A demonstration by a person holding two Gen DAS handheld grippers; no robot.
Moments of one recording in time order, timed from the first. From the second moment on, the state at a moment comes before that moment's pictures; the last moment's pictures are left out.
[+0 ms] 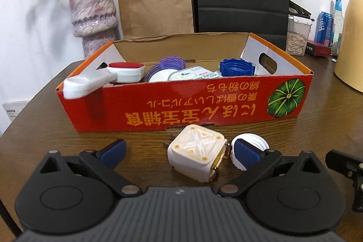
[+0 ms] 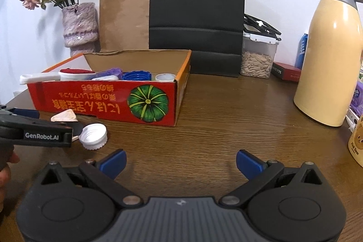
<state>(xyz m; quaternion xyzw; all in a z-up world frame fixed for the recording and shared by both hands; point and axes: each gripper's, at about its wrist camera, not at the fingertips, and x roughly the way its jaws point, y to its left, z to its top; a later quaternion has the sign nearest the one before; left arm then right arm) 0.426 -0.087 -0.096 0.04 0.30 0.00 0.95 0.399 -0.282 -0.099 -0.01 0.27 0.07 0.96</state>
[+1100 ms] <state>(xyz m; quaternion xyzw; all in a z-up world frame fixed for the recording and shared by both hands) 0.404 -0.060 -0.083 0.02 0.29 -0.04 0.96 0.394 -0.241 -0.100 0.01 0.27 0.06 0.96</state>
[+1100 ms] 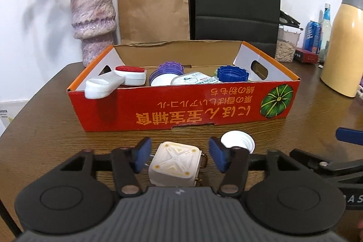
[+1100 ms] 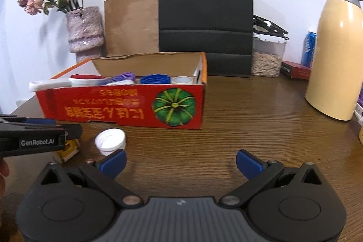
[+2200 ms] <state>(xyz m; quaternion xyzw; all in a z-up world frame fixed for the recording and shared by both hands) 0.388 -0.014 -0.080 0.01 0.28 0.00 0.96 0.422 -0.183 -0.102 0.00 0.30 0.14 0.94</state>
